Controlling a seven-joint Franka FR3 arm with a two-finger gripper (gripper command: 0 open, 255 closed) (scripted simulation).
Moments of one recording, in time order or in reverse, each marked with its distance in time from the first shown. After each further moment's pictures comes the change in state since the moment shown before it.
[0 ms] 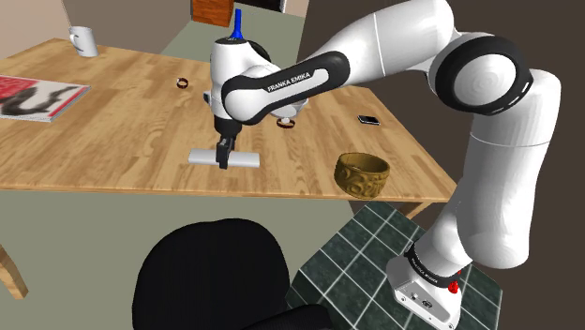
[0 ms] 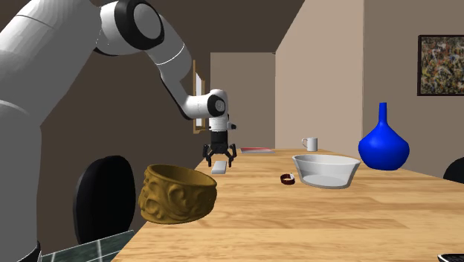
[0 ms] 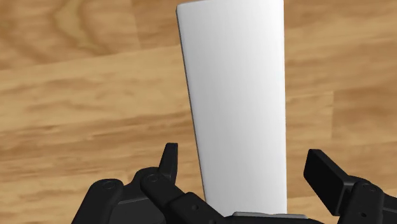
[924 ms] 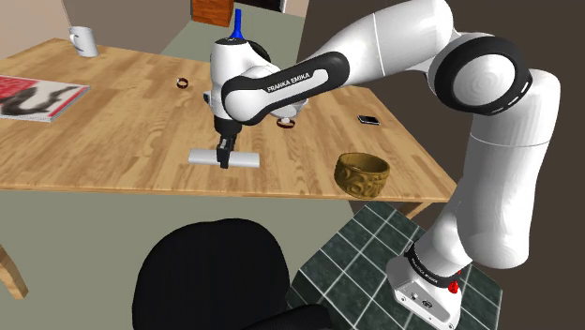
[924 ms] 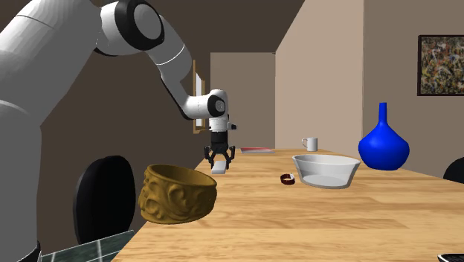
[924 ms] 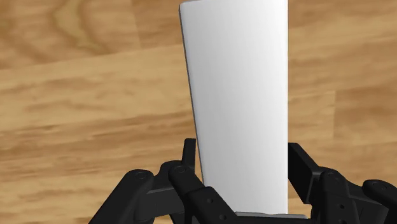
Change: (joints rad) arm 0.000 0.002 0.000 0.000 -0.001 0.003 0.000
